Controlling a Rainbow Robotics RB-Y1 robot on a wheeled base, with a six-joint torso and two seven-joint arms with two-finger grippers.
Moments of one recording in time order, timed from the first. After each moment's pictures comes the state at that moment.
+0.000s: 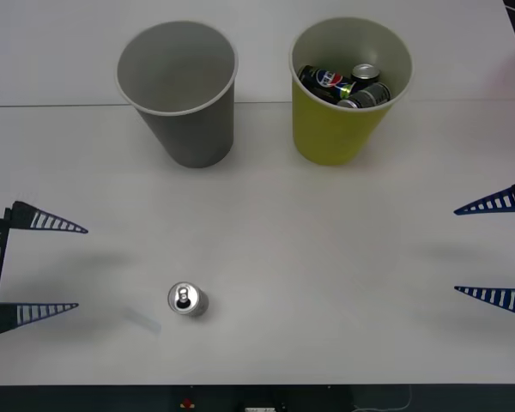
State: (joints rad) right arm 0.26 -1.13 -0.26 -2.01 1.31 -1.13 -0.09; left arm 0.08 1.11 0.03 -1.61 -1.09 -1.26 -0.46
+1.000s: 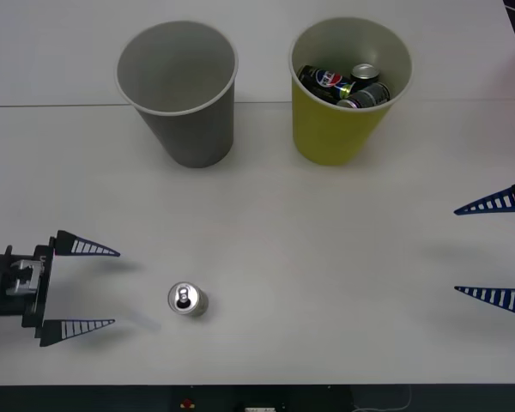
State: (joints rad) right arm 0.26 -1.13 -0.26 -2.01 1.31 -1.13 -0.09; left arm -0.18 1.00 -0.38 -1.15 -0.84 -1.31 -0.70
